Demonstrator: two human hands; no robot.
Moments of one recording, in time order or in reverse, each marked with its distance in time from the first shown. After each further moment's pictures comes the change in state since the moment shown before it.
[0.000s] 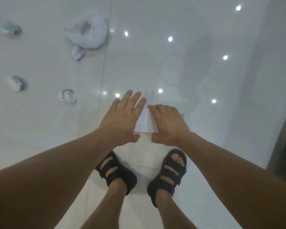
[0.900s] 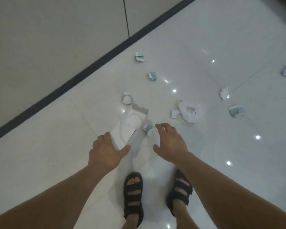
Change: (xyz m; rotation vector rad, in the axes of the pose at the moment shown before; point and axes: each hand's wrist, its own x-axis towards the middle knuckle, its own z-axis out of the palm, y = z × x) left_hand -0.281 -0.196 -0.033 -1.060 0.267 -1.283; right_hand 0.141 -0.332 -0.136 -0.323 -0.184 -0.325
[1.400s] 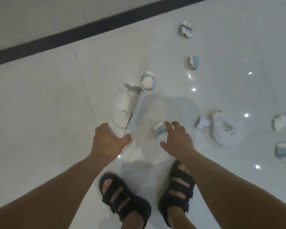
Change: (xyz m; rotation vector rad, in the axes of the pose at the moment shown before) left_hand 0.111 -0.045 0.122 -0.552 0.081 -0.377; right_hand 0.159 0.054 0.120 -0.234 -0.252 -0.054
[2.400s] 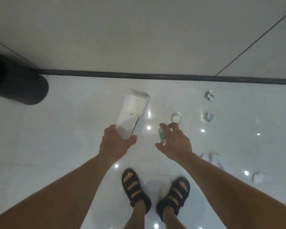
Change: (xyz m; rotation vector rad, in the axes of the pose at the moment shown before) left_hand -0.130 0.001 -0.216 -0.241 0.209 -0.107; right_hand -0.128 -0.183 -0.184 -0.098 0.155 -0.386
